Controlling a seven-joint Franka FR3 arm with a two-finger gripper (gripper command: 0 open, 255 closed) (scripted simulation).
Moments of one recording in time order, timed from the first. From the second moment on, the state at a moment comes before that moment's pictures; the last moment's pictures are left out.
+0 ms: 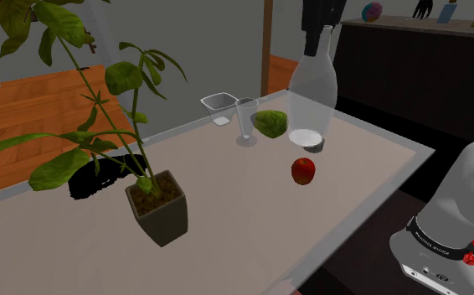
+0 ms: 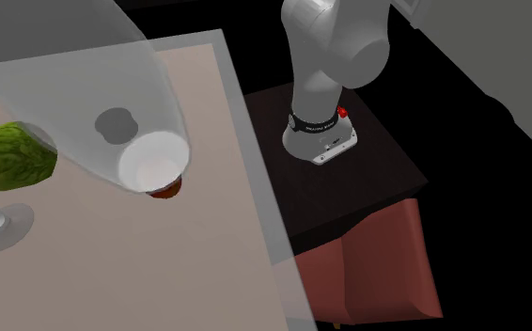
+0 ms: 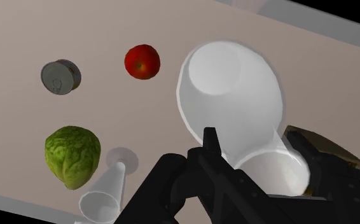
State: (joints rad) arm 0.11 -0.37 0.29 -1.62 0.11 1.30 0.26
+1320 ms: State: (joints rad) arm -0.05 0.02 0.04 -1.23 0.01 1.28 -0.16
